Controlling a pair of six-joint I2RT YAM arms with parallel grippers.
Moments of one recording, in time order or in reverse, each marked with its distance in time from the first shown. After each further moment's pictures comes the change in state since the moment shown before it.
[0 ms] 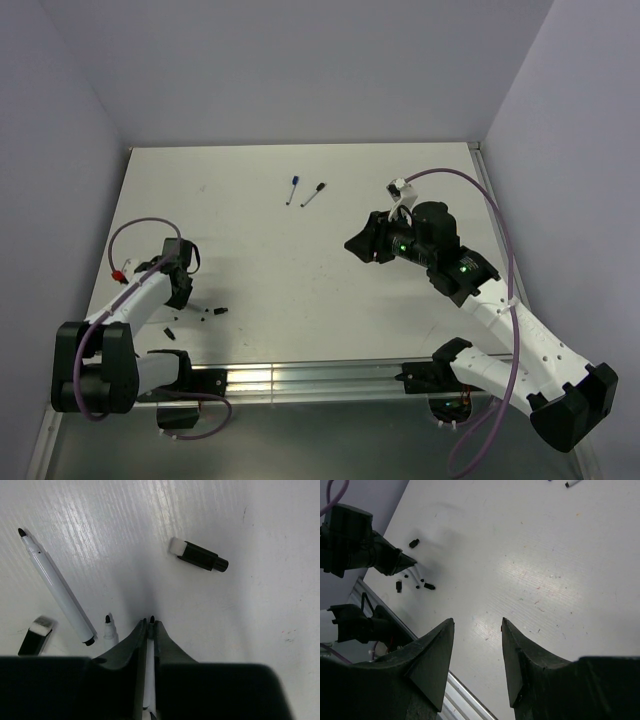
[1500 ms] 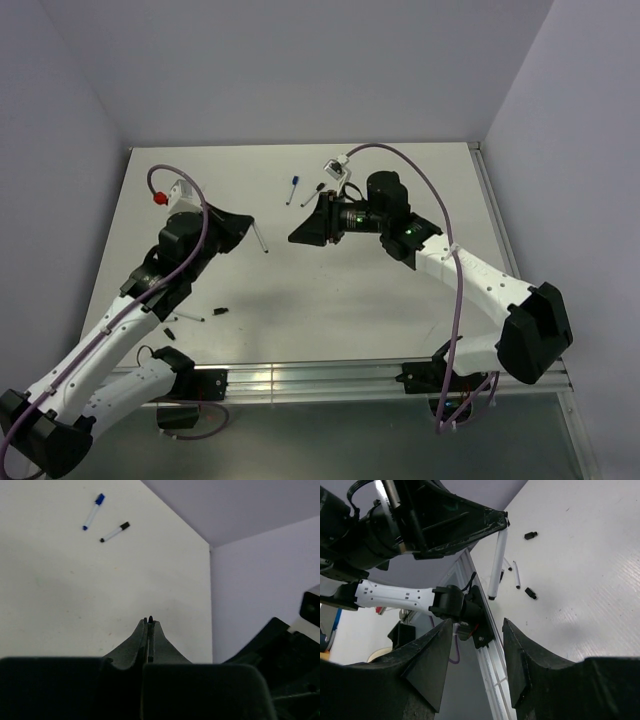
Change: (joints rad) left arm -0.481 -0.359 0.269 0.384 0.285 0.307; right arm 0.096 0.410 0.162 0.433 -0.461 0.208
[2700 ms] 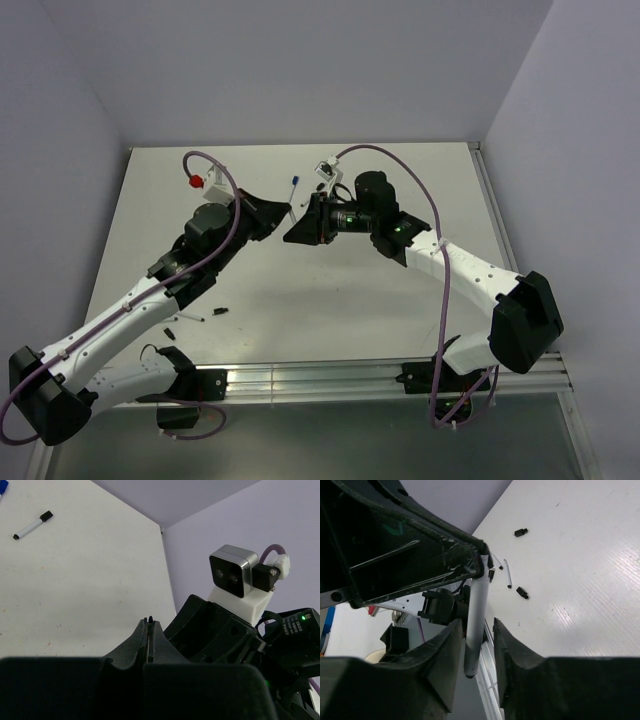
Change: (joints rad) left arm -0.183 0.169 0.085 0.240 0.003 0.003; right arm 0.028 0.075 0.029 0.006 0.043 -0.016
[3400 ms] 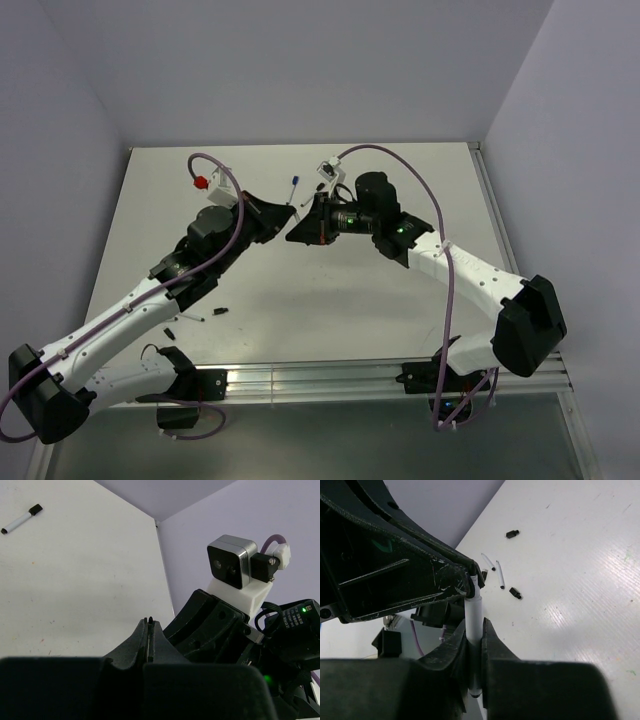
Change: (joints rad) left arm -0.039 -0.001 0.000 0.008 -0.001 0.003; right arm 0.003 -0.019 0.006 -0.049 0.060 -0.026
